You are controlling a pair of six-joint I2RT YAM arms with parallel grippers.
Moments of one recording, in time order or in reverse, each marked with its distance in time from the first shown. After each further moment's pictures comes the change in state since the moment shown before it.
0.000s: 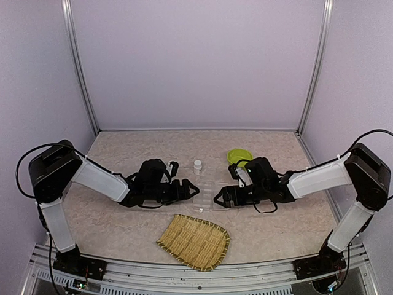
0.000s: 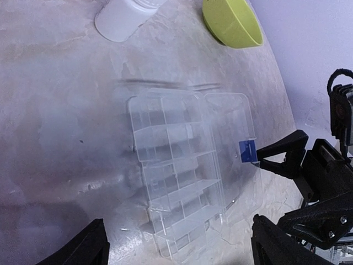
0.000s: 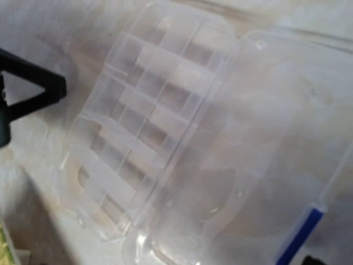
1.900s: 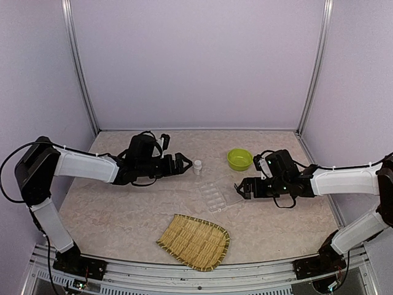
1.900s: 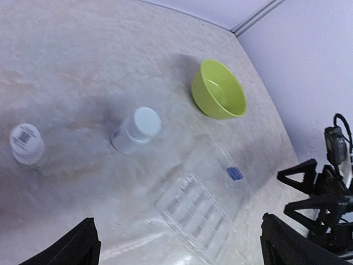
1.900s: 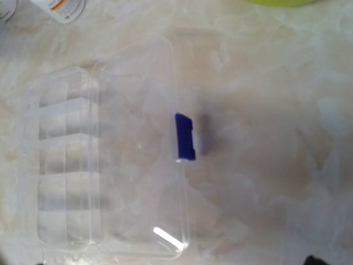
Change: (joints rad) left arm 0.105 -0.120 0.130 -0.156 -0.016 0.170; right arm -0.114 -0.255 -0.052 -0.248 0.194 -0.050
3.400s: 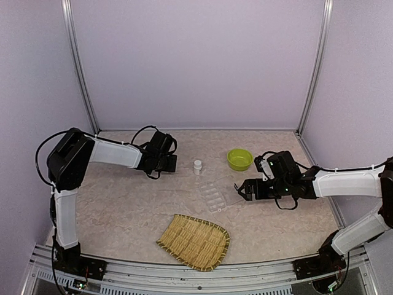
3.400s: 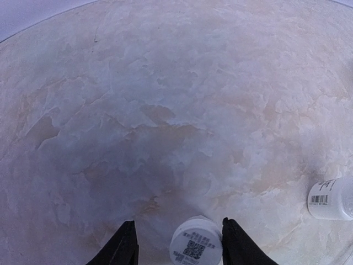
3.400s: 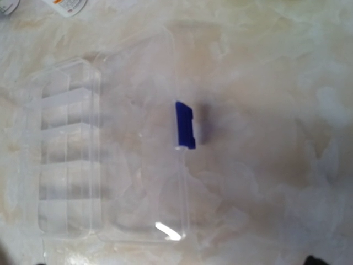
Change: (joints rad) left arm 0.059 0.335 0.388 -0.365 -0.521 0.326; right arm 0.000 -0.029 -0.028 0.000 -0.011 -0.002
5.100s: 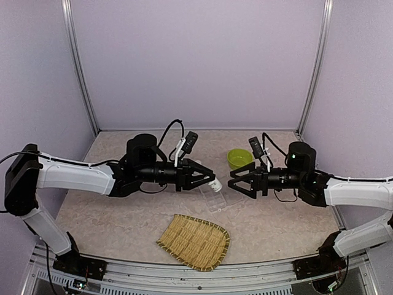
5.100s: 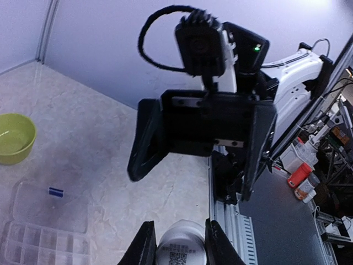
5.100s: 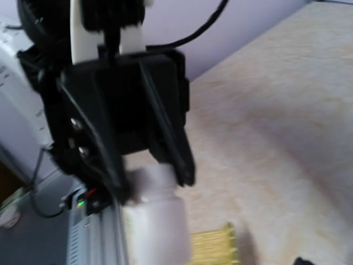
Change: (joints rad) left arm -0.258 -0.459 -0.400 0.580 0.917 -0.050; right arm 0.029 -0.164 -0.085 0.549 -0.676 -0.082
